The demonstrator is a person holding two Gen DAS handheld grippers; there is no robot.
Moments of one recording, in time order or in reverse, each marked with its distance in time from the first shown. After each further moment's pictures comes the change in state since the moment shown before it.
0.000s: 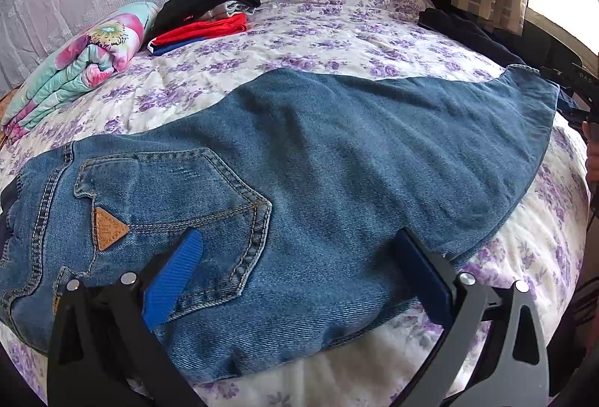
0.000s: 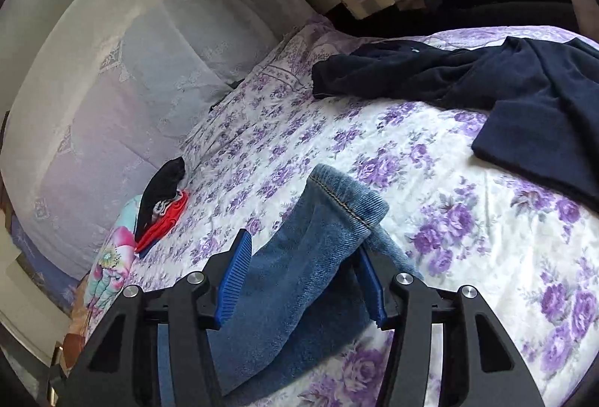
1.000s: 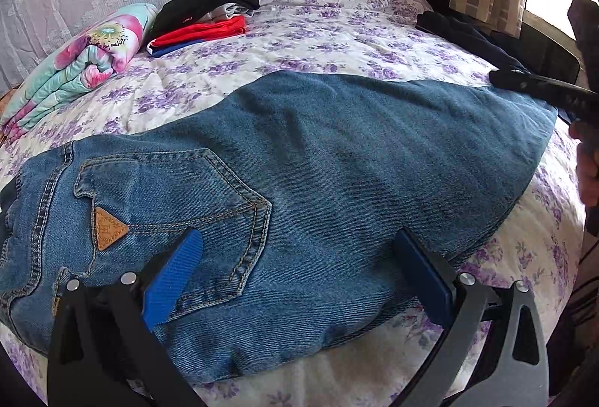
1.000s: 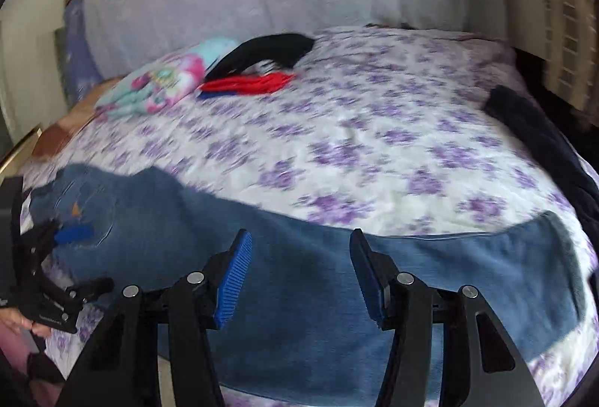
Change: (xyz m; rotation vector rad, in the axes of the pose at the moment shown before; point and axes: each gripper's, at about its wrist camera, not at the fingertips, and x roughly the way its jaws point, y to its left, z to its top) left arm -0.002 0.000 0.000 -0.004 -0.011 -0.009; right arm 0.052 0.178 -0.083 -0.766 0.291 0.117
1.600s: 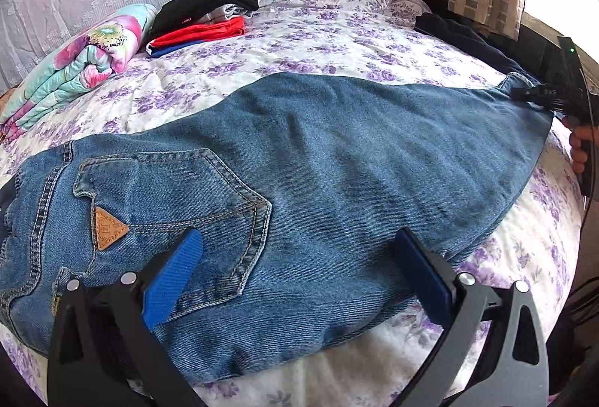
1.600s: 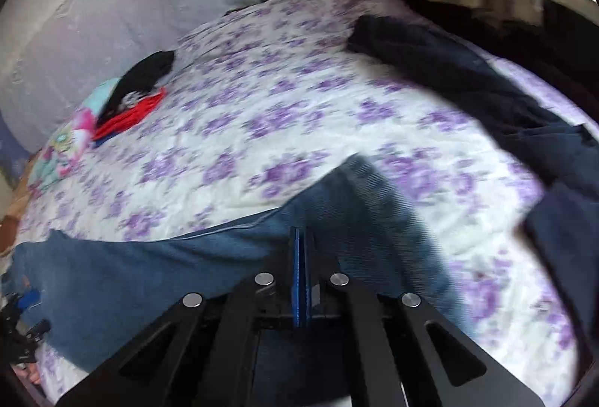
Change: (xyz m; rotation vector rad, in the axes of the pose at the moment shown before) left arm -0.001 -0.001 0.000 -0.004 -0.005 -0.005; right arm -0.033 -0.167 -0.038 0.389 0.001 -0.265
